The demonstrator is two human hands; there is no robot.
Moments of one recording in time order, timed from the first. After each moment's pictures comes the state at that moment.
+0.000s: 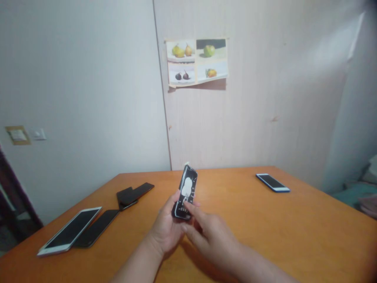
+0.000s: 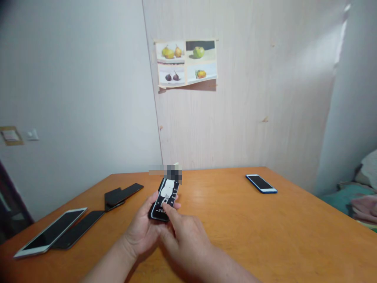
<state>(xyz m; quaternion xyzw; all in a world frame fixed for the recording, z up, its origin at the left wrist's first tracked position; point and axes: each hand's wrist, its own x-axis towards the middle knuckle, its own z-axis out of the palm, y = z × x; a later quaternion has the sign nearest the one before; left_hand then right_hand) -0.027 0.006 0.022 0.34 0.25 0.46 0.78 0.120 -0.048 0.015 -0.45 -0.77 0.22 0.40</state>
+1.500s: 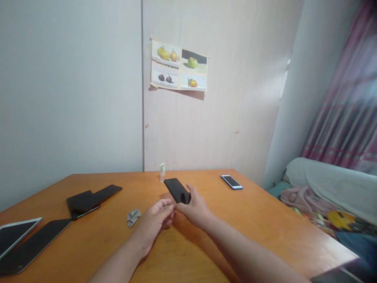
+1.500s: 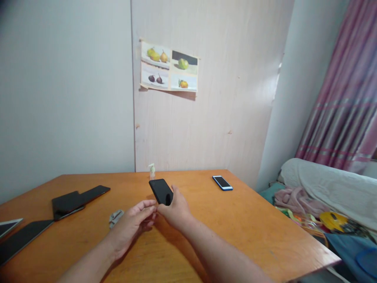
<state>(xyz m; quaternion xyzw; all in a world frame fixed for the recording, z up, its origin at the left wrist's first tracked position) -0.007 0.009 0.003 0.55 0.35 0.41 0.64 0.160 -0.004 0.016 -0.65 -0.58 0.20 0.45</state>
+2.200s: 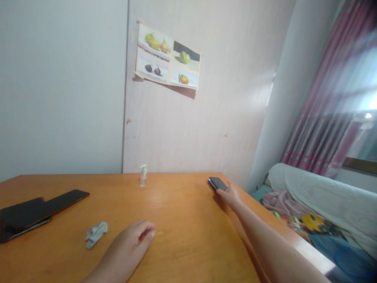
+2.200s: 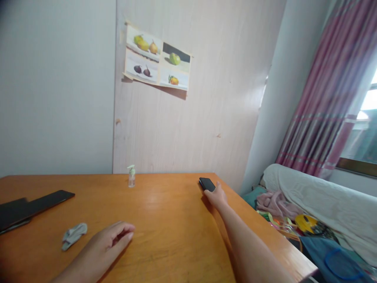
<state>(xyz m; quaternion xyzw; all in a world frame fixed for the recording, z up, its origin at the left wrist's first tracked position) -0.005 0.020 -0.026 0.84 0.38 0.30 0.24 0.428 0.035 -0.016 -0.84 -0.38 0.02 0.37</state>
